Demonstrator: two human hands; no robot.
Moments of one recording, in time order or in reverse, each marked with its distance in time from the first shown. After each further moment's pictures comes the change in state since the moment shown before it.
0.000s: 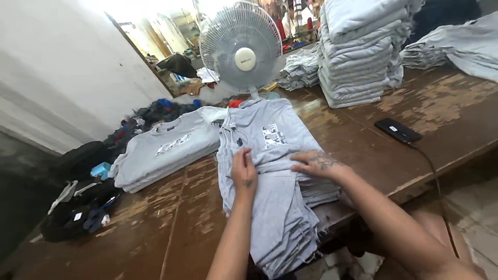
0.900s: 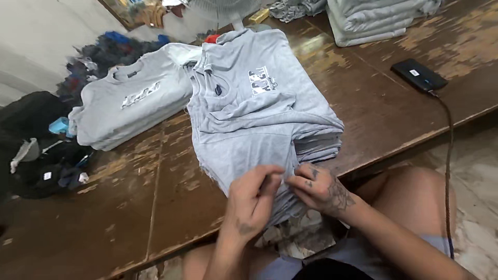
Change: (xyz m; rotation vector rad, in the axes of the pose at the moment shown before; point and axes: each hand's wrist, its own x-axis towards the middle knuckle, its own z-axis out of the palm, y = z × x) left_hand -0.089 0.086 -0.050 -0.145 -0.493 0.100; right_hand -0.094 -0.029 0.117 0.060 0.581 -0.478
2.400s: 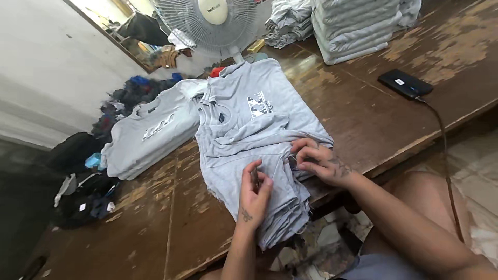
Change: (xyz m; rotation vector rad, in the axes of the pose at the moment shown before) left_hand 0.011 -0.034 0.029 -0.326 0.128 -0.197; right_hand 0.028 0.061 -0.030 0.452 -0.011 0.200
